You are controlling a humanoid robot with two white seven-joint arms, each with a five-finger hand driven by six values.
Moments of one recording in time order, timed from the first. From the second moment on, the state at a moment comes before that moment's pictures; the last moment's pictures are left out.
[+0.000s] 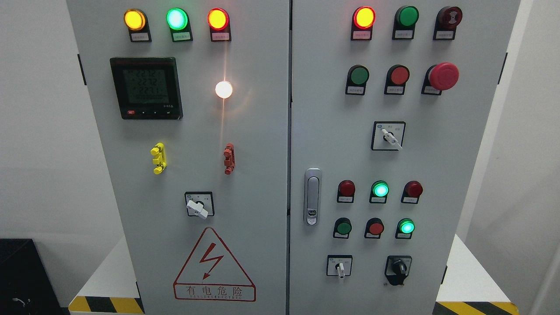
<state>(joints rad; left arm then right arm) 0.00 -0.10 -0.14 0.00 0.10 -0.06 0.15 0.19 0.11 0.00 -0.23 0.00 -0.08 0.21</state>
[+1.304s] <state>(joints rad) 0.00 -0.10 -0.14 0.00 0.10 -0.06 0.15 0.12 0.09 0.00 -0.23 0.00 -0.12 0.21</state>
